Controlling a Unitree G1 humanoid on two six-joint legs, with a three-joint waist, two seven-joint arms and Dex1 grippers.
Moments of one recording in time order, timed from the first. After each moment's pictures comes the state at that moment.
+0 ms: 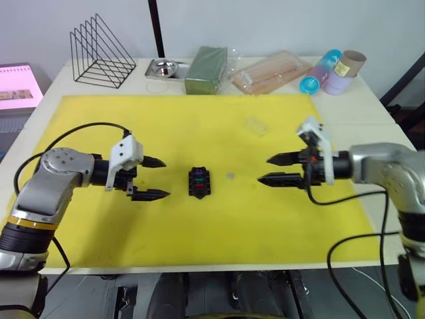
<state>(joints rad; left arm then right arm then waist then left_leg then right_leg) -0.45 0.87 -0.07 -0.05 -0.38 0.43 -1.31 -0.69 -0.79 0.04 -0.18 0.70 1.29 0.97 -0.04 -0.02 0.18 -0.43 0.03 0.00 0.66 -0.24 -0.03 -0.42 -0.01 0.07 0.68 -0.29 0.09</state>
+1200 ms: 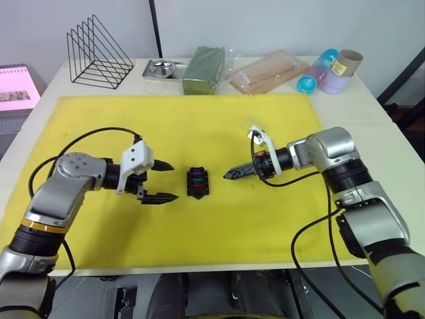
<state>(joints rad) -0.43 0.82 -0.10 -0.08 -0.36 0.43 -1.25 -0.99 -0.53 0.31 0.50 0.52 1.26 1.16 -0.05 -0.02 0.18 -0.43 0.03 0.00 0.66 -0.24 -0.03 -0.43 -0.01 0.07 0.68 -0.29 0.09</state>
